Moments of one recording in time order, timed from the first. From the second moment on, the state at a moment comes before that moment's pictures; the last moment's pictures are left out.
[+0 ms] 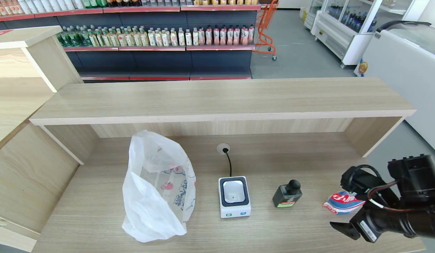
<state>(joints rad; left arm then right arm) 0.00 0.00 0.00 0.00 0.01 0.01 0.19 1.53 -0.46 -0.26 0.00 -0.50</state>
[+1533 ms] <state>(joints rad) 0.00 0.00 0.00 0.00 0.01 0.01 0.33 1.96 -0.71 -0.43 0.09 -0.61</state>
